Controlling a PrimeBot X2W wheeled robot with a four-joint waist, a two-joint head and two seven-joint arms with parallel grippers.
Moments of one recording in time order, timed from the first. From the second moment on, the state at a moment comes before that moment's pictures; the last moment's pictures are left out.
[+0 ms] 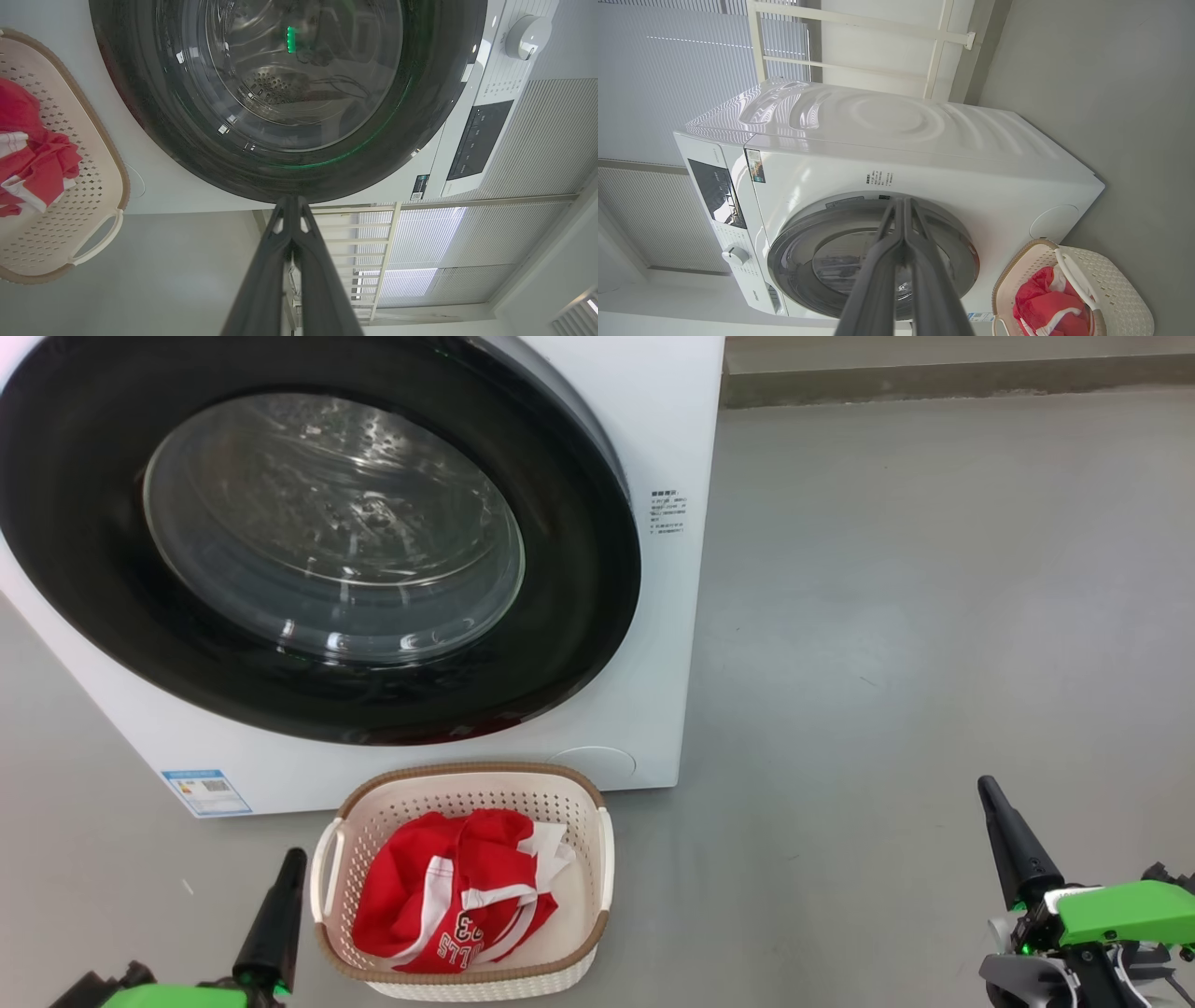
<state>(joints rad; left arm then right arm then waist) -0.06 0.04 0.08 0.27 -1.59 -0.13 0.11 -0.06 -0.04 -0.13 0.28 1.58 0.13 0.11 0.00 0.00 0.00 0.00</state>
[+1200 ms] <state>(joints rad) -0.07 0.04 0.08 0.27 -1.60 -0.13 0.11 -0.07 -0.04 -0.13 0.28 1.61 0.13 0.11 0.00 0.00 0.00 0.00</state>
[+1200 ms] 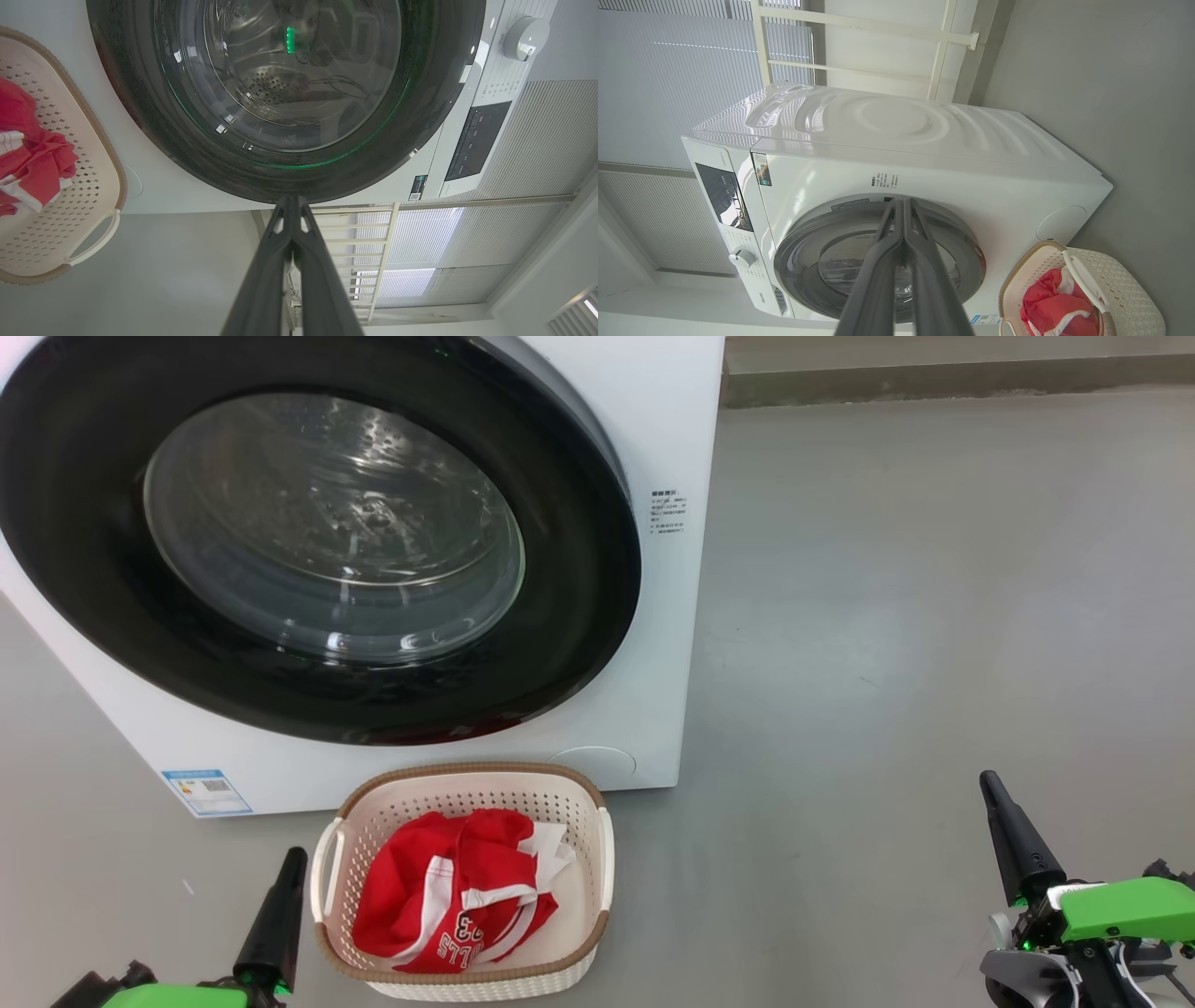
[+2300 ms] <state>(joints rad) -0.07 0.04 0.08 0.27 -1.60 -0.13 0.11 -0.07 -0.04 -0.13 0.28 1.61 0.13 0.11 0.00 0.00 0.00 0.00</state>
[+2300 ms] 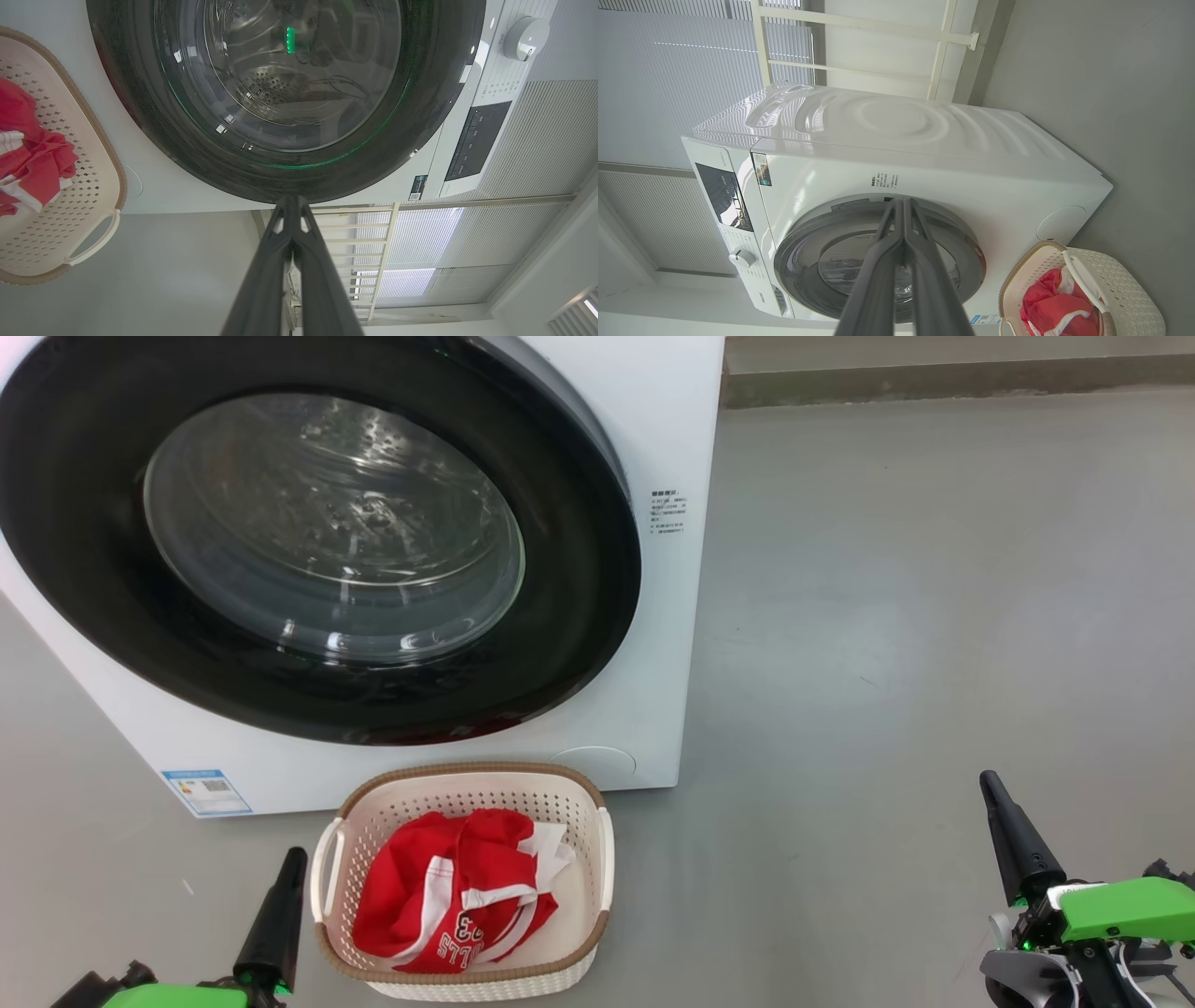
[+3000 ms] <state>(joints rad) -0.07 0.04 0.08 0.27 -1.60 -0.13 0.11 -0.07 -0.04 -0.13 0.28 1.61 0.13 0.11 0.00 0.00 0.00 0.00</state>
